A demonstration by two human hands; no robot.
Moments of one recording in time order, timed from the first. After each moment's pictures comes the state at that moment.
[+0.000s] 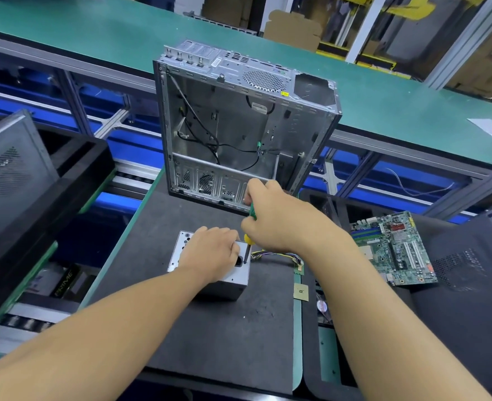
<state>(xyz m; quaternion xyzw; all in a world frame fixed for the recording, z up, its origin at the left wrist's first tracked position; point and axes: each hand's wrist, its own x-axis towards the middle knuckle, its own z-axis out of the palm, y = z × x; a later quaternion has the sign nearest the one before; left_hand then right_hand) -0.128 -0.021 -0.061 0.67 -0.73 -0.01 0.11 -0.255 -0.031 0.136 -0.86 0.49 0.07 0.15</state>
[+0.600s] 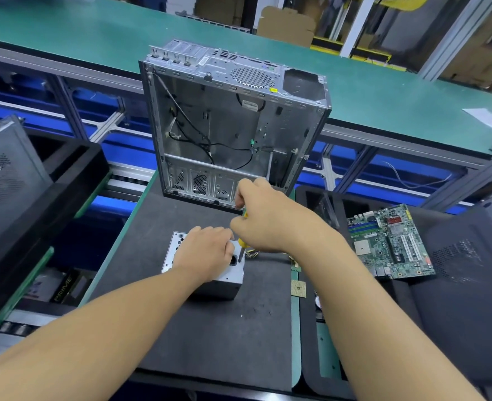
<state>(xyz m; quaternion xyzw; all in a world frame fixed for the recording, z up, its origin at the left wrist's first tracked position) -0.127 -0.021 -0.059 0.67 -0.74 0.00 0.10 -0.259 -0.028 0.135 -0.85 0.49 0.04 0.19</state>
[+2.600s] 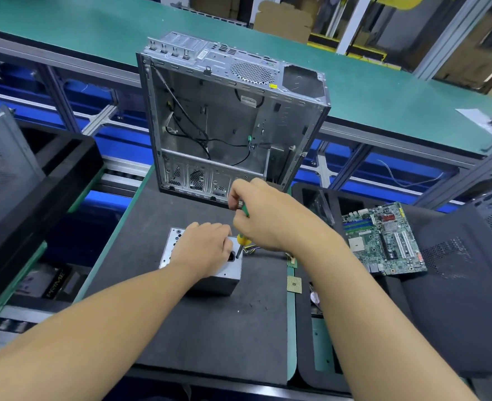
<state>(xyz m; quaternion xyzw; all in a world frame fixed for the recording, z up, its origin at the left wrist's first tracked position) -0.128 -0.021 -0.058 0.67 -0.74 0.00 0.10 -0.260 -0.026 0.134 -0.87 0.46 0.02 0.19</state>
